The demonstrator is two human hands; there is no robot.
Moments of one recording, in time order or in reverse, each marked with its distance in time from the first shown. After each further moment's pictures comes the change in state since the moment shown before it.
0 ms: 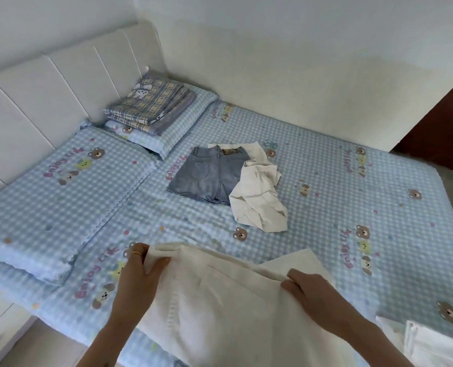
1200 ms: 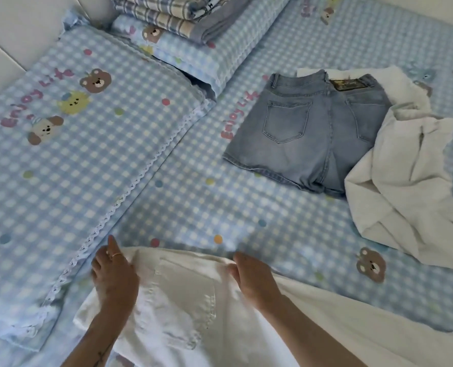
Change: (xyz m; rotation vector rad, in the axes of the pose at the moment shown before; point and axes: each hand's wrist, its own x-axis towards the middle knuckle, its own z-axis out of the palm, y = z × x) left_hand 0.330 -0.396 0.030 0.794 0.177 -0.374; right_hand 0.496 -0.082 0.374 -0.176 -0.117 -0.187
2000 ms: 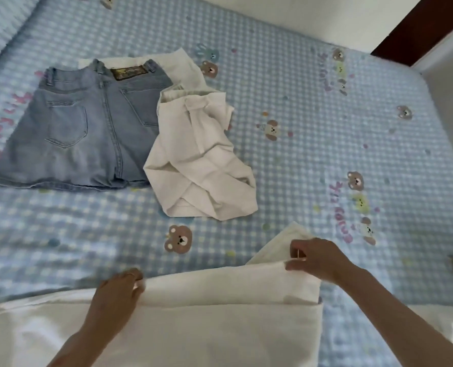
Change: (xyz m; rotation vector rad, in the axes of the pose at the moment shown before) left_hand -0.214 0.265 0.097 0.172 -0.498 0.905; right_hand -0.308 0.395 -0.165 0.012 -0.130 0.528
